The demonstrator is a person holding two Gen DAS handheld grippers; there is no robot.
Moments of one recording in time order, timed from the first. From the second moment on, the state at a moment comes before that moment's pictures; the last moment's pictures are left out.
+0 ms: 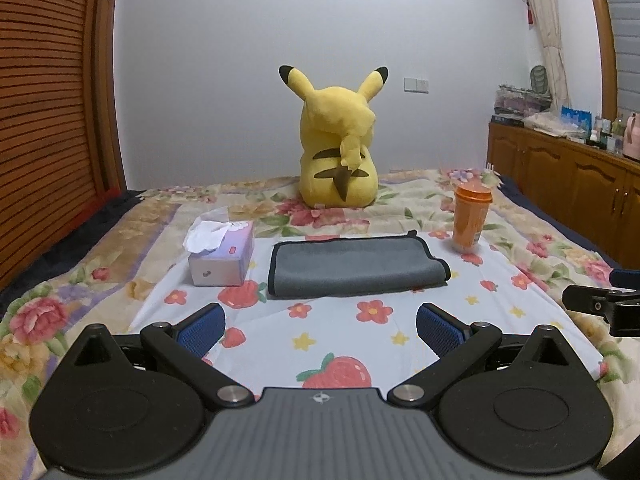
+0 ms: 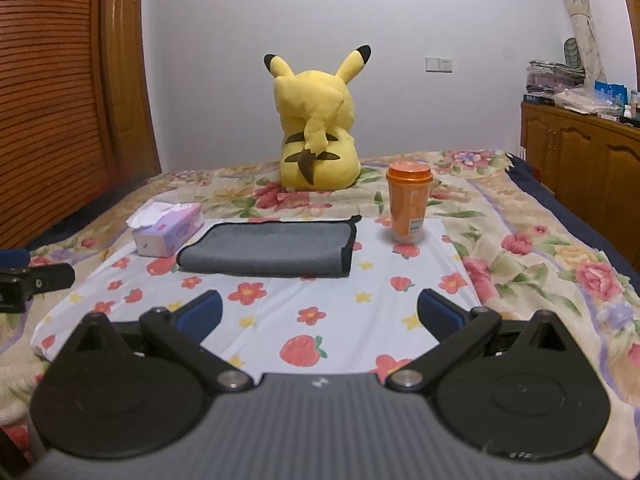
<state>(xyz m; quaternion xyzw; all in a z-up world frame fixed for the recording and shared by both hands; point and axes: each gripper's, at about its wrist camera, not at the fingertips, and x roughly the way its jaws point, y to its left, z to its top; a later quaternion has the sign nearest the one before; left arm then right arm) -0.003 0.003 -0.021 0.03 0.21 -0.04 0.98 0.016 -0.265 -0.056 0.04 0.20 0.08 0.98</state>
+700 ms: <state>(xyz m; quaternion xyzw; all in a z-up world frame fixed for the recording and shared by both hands) -0.008 0.004 -0.017 0.04 0.19 -0.03 0.98 0.011 -0.271 -0.054 0.05 0.18 0.07 0.98</state>
